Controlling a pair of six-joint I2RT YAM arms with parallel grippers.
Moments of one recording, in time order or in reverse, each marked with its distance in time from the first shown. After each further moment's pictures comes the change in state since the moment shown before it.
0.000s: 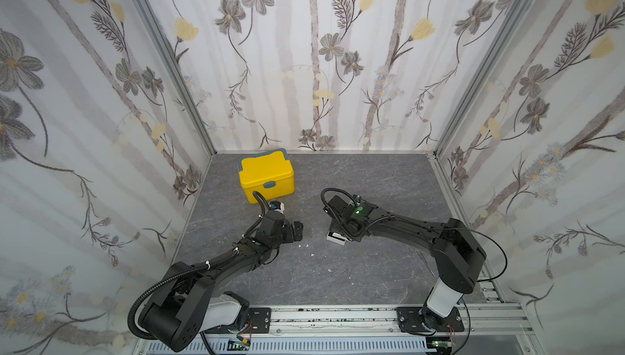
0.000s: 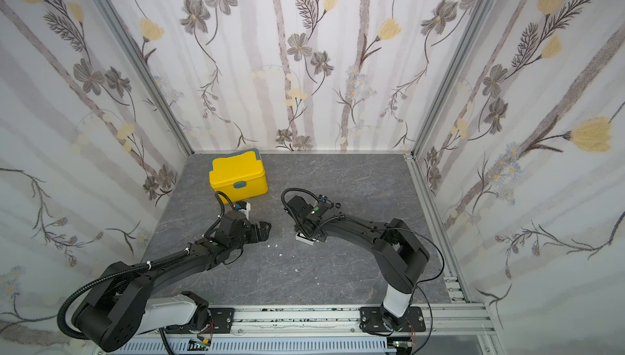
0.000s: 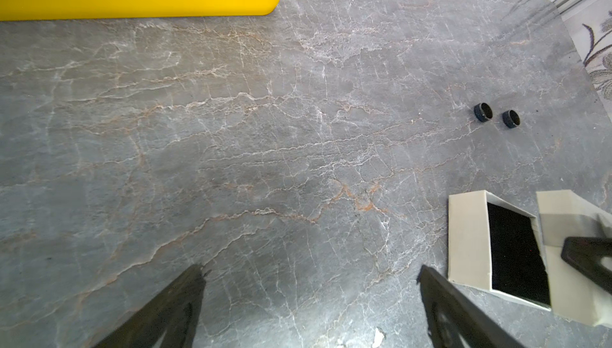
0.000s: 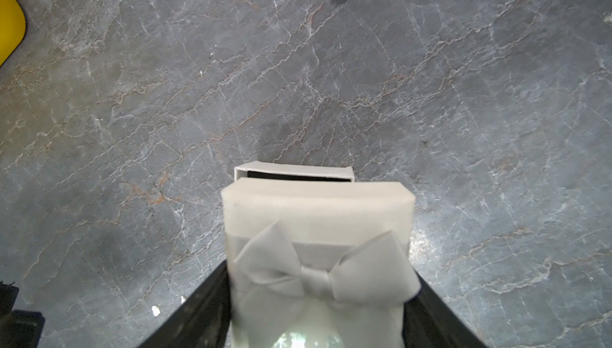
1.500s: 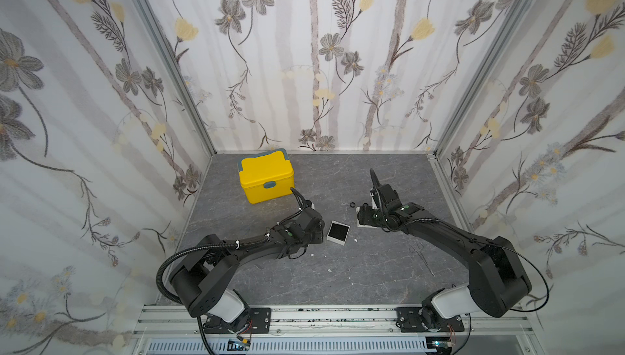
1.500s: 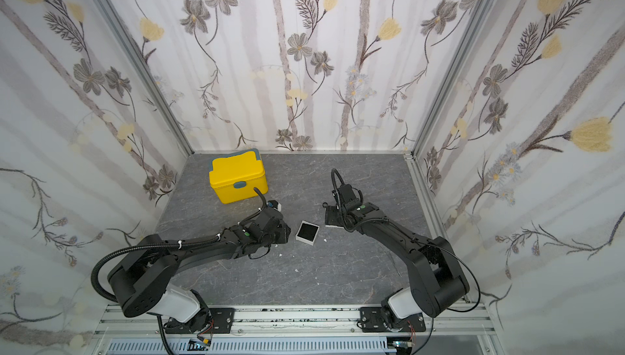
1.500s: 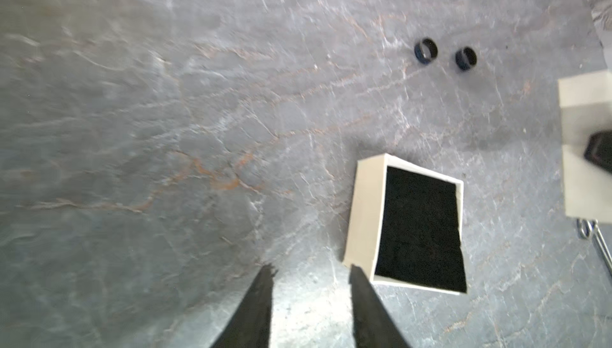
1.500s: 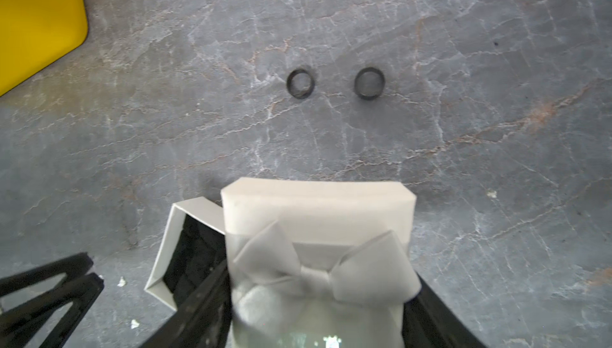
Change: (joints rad) left arm -0.277 0.227 0.281 -0.183 -0.107 -0.177; right arm -0.344 -0.268 -0.276 0.266 -0.265 -0.611
